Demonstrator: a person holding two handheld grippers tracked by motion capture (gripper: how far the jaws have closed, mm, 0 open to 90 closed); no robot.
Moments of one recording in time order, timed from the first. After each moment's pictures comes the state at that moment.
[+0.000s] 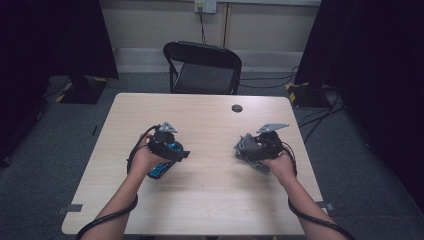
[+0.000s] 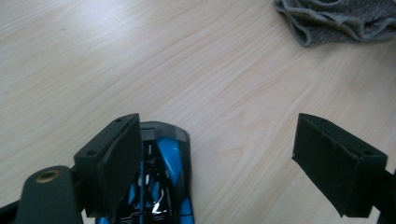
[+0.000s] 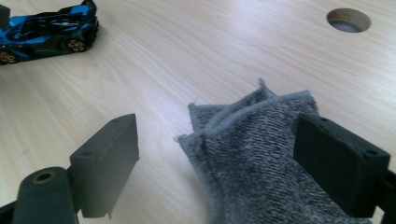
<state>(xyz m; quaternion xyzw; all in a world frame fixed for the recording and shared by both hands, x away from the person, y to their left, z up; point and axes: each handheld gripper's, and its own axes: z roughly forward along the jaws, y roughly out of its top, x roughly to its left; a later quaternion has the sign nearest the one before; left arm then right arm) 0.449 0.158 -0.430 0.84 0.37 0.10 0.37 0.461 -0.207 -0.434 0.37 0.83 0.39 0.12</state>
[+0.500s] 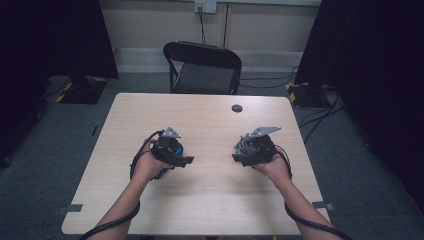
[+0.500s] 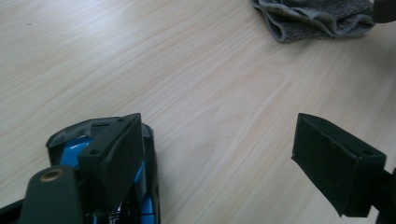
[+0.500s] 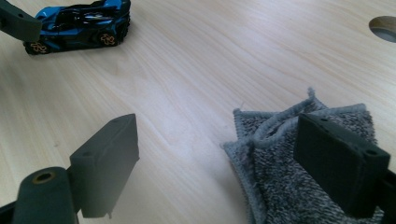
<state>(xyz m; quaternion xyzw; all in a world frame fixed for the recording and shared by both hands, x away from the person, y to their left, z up) 0.434 0.147 -0.435 0.85 0.36 0.09 0.38 0.449 -0.186 -0.435 0.33 0.85 0.39 0.11</state>
